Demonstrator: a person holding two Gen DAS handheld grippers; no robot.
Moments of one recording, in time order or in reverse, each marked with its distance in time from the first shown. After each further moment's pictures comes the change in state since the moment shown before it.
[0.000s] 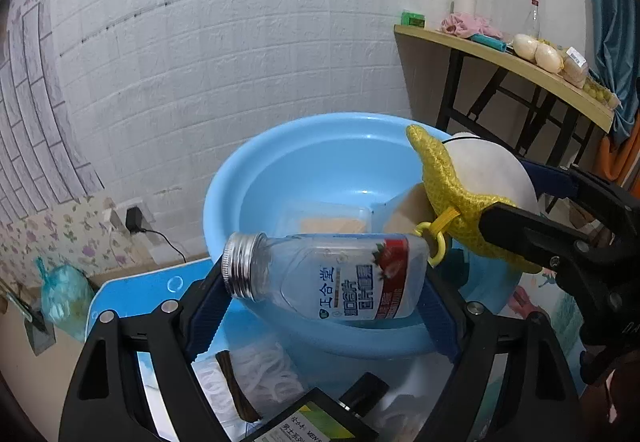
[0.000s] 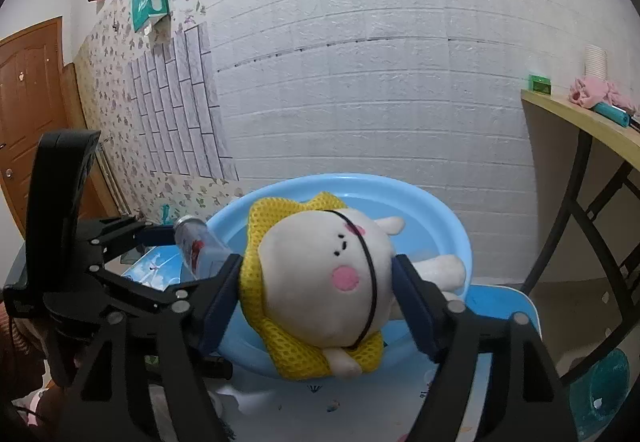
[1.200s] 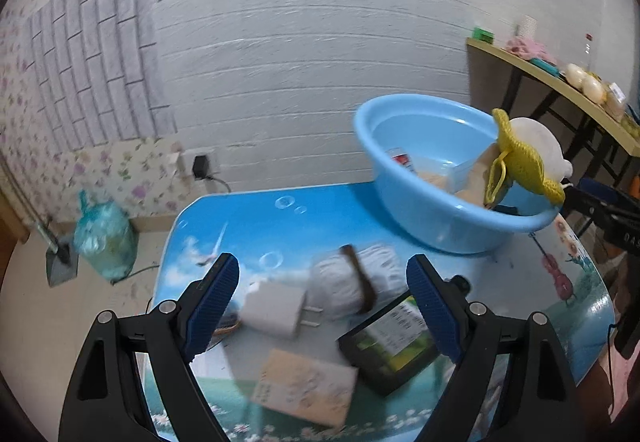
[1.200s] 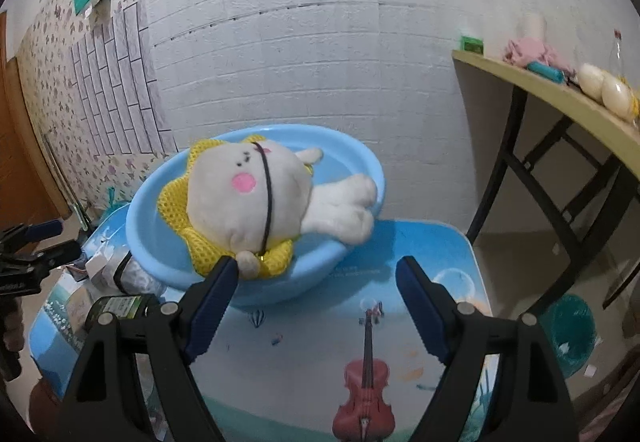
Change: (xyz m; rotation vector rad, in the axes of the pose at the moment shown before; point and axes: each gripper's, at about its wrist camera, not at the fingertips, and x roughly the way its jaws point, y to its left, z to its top) left arm -0.068 0.077 -0.071 -0.193 0.026 0.151; right arm -0.023 -0.015 -0.024 0.059 0.124 -0.230
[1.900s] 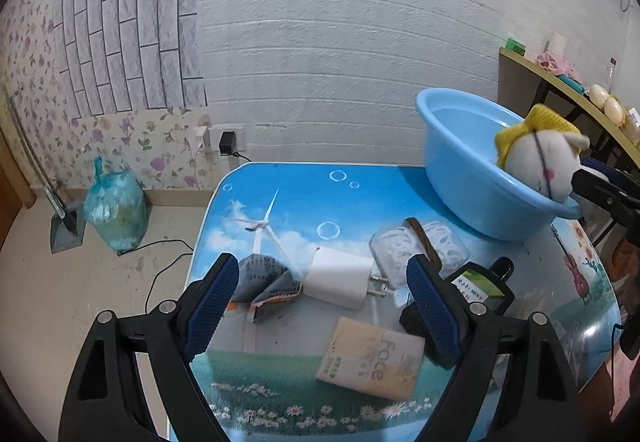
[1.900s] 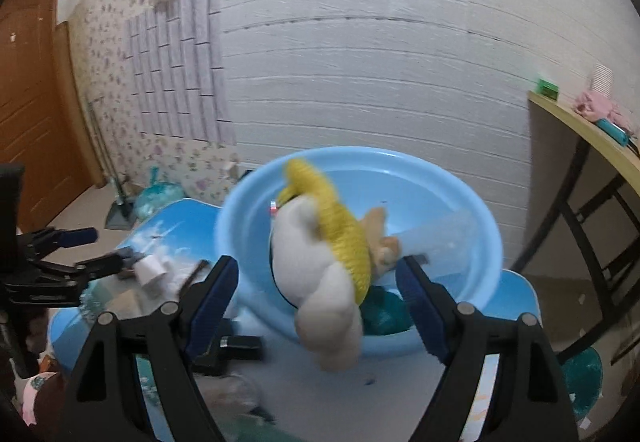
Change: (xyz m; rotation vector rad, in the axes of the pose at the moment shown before) left arm 0.001 0.048 -0.026 -0.088 0.020 0.027; right arm 0.004 0.076 0.016 -0.146 -0.020 0.159
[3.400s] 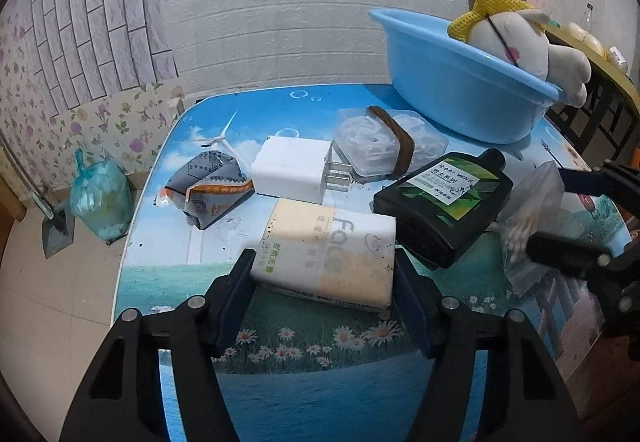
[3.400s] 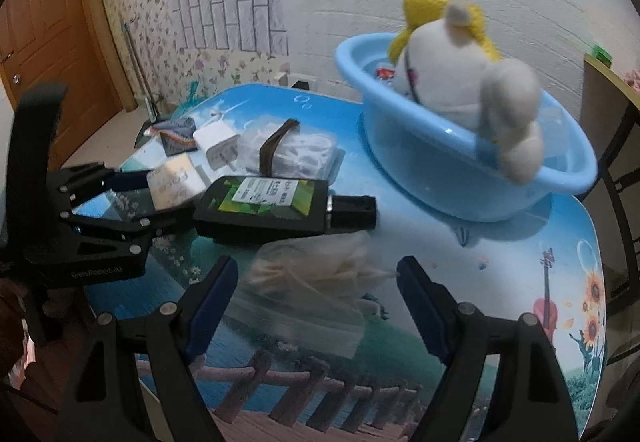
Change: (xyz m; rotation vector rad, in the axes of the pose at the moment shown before) left arm 0.013 -0.025 -0.063 0.109 0.097 -0.043; right arm 0.021 0.072 -0.079 -0.104 0.268 0.100
